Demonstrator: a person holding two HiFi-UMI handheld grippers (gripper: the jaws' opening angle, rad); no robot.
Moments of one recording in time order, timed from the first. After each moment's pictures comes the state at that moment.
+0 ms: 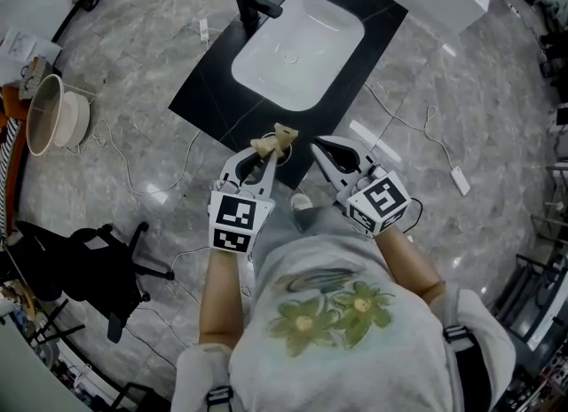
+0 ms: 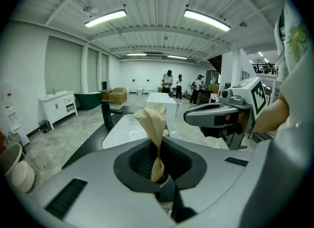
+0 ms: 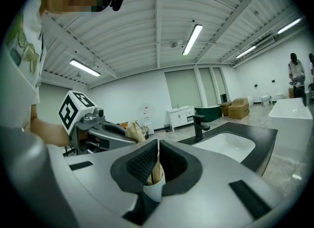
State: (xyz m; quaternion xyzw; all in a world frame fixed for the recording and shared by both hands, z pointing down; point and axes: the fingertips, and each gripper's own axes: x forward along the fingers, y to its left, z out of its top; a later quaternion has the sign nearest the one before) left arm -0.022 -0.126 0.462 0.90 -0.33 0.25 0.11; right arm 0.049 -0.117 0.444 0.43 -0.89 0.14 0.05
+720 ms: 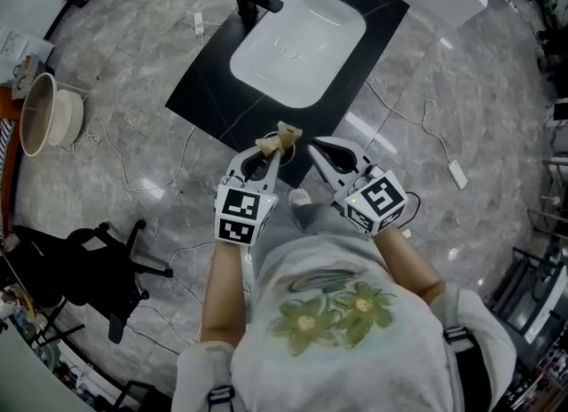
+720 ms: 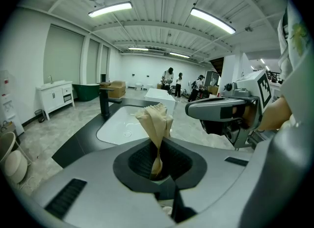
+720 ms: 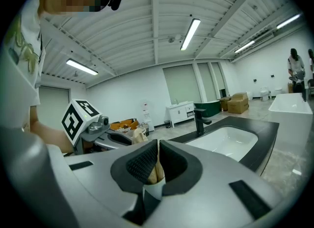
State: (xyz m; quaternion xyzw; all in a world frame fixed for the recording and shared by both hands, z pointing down) left arm -0.025 -0.135 0.505 0.90 -0.32 0.25 0.16; right arm 0.034 -0.126 0.462 0.43 -0.88 0.17 0.07
